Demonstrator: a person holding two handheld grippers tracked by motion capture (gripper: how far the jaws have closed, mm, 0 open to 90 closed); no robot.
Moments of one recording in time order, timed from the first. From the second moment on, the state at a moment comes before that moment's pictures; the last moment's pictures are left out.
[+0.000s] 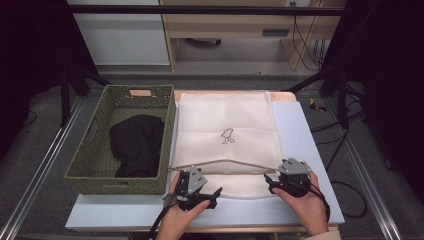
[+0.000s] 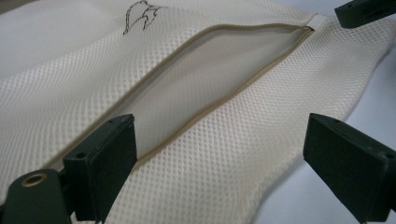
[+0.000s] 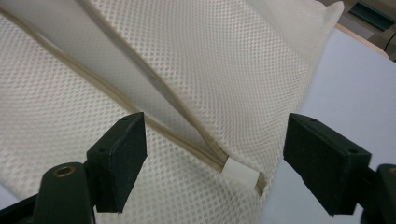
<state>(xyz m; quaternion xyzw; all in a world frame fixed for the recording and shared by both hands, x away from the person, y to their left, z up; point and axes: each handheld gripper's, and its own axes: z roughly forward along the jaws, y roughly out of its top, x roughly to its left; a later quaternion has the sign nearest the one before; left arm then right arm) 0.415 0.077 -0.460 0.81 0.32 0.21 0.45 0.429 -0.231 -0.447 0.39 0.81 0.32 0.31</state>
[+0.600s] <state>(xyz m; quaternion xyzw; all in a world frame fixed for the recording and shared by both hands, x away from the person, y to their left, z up) 0.407 0.090 -0.463 0.82 0.32 0.23 0.42 0.451 -0.194 -0.418 0.31 0.86 0.29 0.27</state>
